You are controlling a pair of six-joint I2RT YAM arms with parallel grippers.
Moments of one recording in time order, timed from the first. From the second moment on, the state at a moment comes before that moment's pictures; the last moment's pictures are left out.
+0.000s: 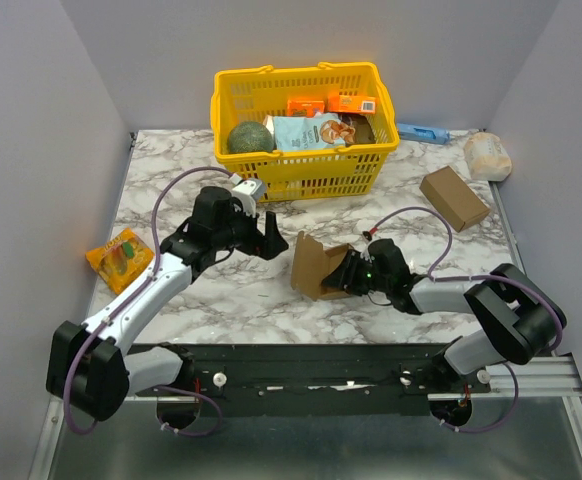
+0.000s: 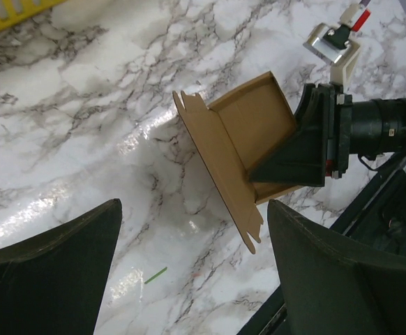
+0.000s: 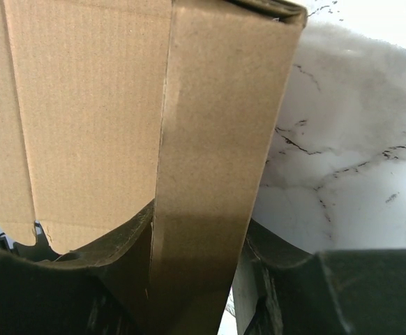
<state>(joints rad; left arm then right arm) -0.45 1.19 0.85 -0.23 0.42 -0.25 0.61 1.49 0.40 0.46 -0.26 0.88</state>
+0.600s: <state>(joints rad) -0.58 1.46 0.91 -0.26 0.51 -0.25 0.61 1.48 0.37 0.53 -0.26 0.88</state>
